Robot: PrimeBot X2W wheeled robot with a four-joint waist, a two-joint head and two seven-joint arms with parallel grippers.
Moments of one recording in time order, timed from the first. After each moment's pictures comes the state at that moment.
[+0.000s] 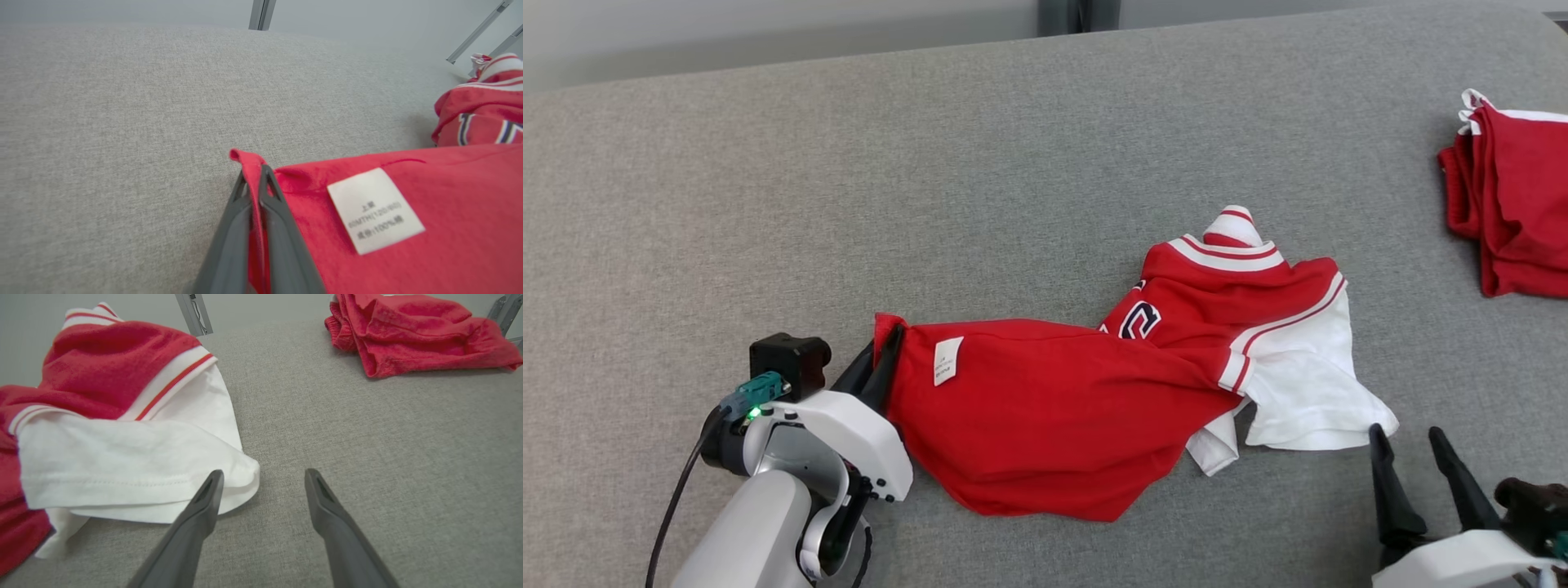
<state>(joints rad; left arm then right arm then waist) -0.37 0.21 -0.43 0.42 -0.57 0.02 -0.01 0.05 -0.05 -0.06 0.16 0.28 0.13 -0.14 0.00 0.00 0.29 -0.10</state>
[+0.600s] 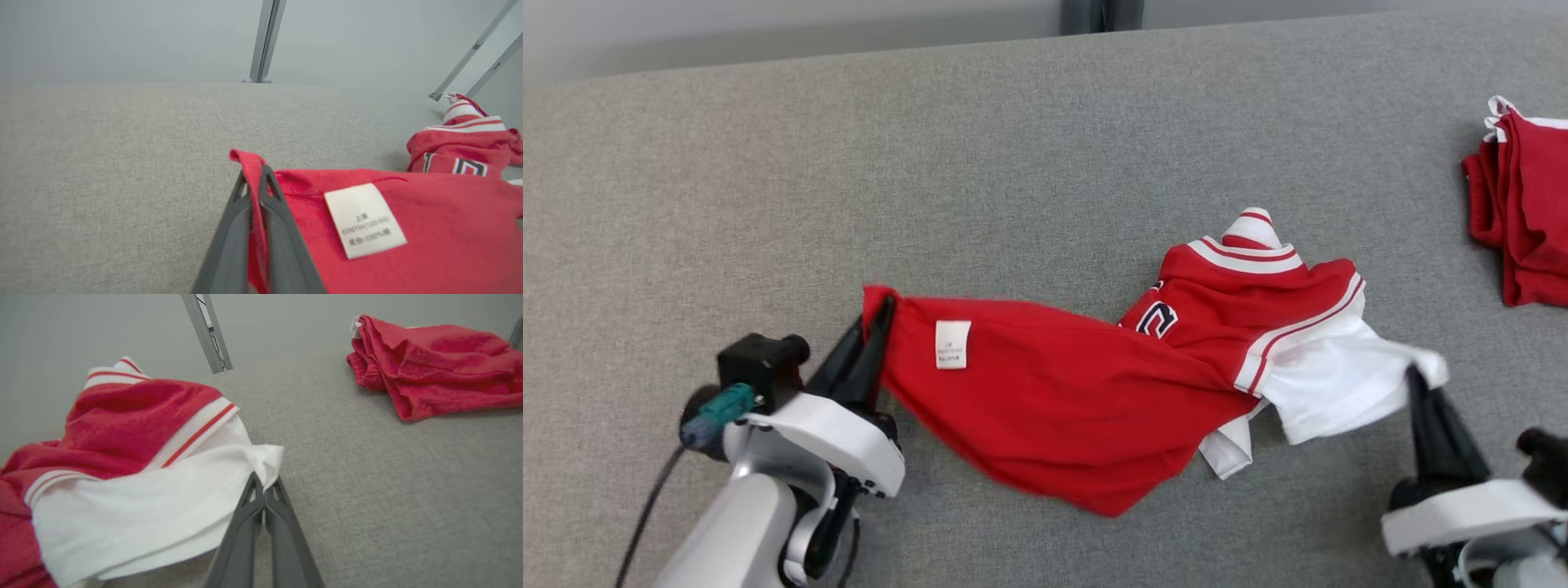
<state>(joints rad) -0.31 0.26 -0.42 0.23 -0.55 0.05 -0.08 -0.07 -0.10 0.00 0.26 0.38 0.13 -0.22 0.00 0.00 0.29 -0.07</state>
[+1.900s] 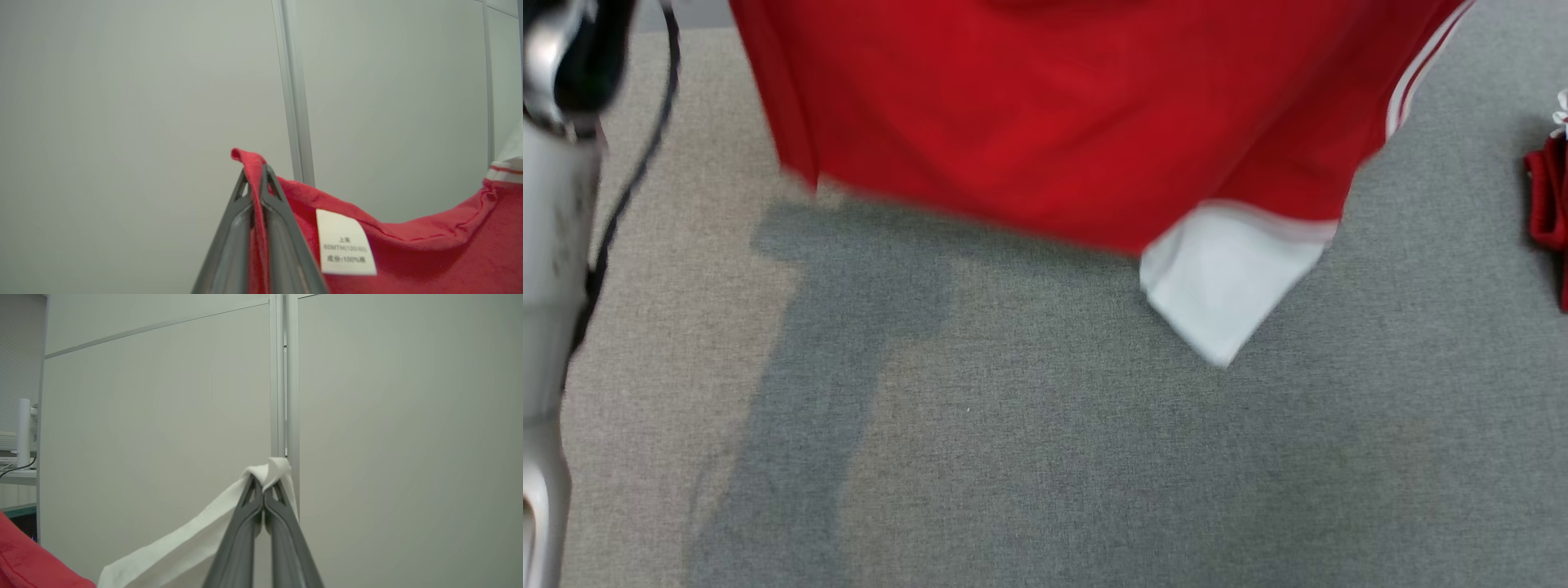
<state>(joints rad) -1.14 0.35 -0.33 0.30 -0.52 -0.07 -0.03 -1.15 -0.34 0.17 0.28 0.52 0.13 -0.10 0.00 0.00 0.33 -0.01</state>
